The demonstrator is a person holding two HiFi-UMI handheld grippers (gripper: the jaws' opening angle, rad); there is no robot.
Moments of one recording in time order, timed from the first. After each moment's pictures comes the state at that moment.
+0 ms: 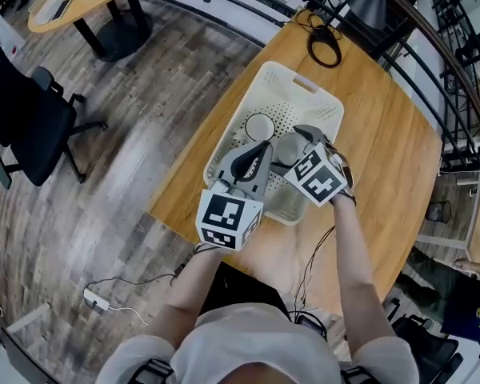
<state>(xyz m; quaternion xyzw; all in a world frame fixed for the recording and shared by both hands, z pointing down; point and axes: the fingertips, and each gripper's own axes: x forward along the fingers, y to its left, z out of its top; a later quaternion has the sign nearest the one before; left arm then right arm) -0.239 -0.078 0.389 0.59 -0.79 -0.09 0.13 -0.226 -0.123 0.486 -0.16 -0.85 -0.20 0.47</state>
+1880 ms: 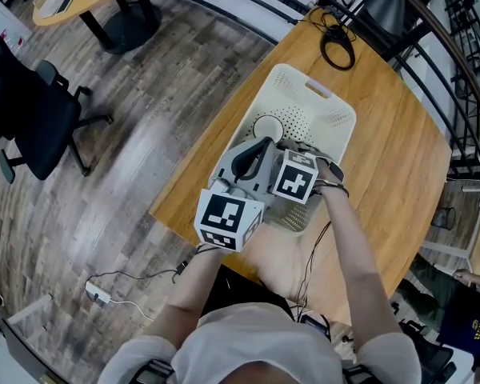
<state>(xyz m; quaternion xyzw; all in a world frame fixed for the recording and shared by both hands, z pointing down) -0.269 -0.082 0.392 0.57 -0.81 -0.10 0.13 -0.215 -0.079 0.570 -0.33 -0.71 -0.25 0.58</state>
